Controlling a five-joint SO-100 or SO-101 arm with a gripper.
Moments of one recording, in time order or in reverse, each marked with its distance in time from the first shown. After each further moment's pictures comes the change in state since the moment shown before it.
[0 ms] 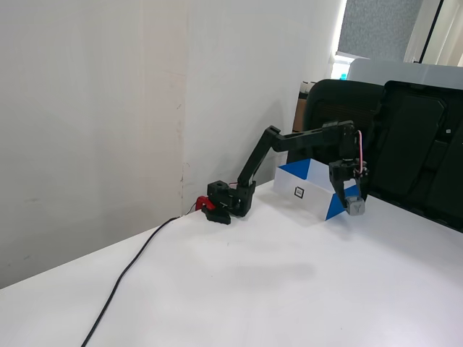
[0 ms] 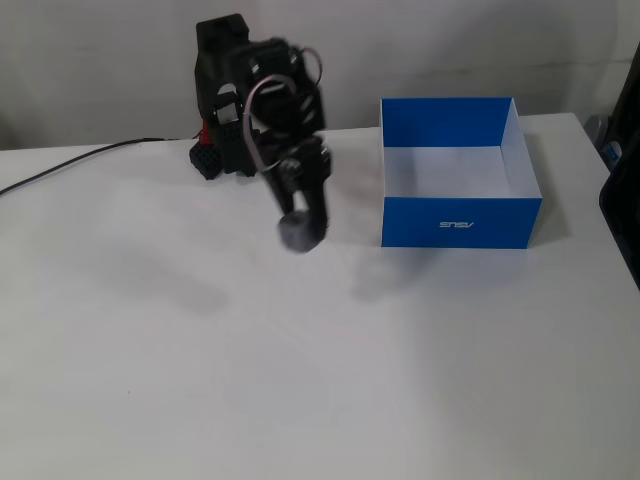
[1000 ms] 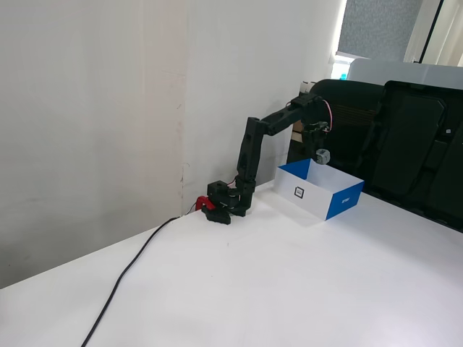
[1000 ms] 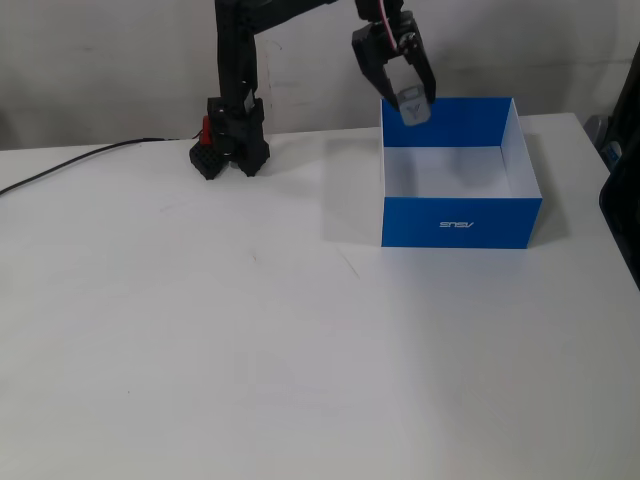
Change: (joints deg) arm 45.4 14.3 10.6 0.3 6.1
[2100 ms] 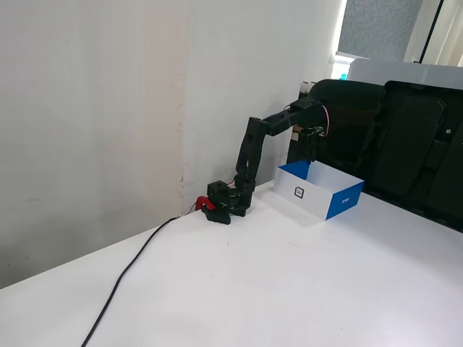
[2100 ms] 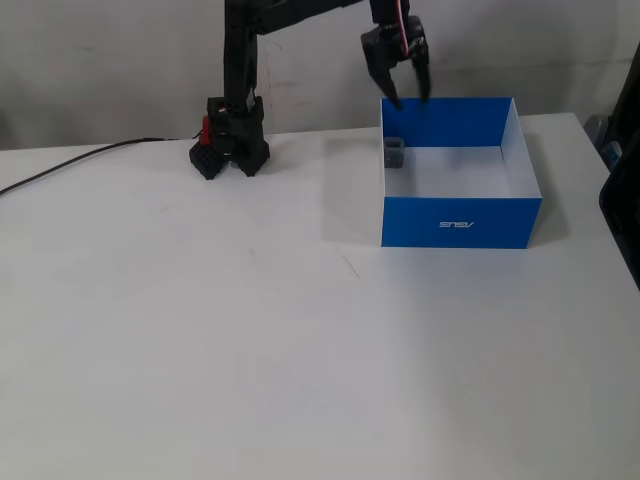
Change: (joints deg) arm 1.1 -2.3 2.8 0.0 0.0
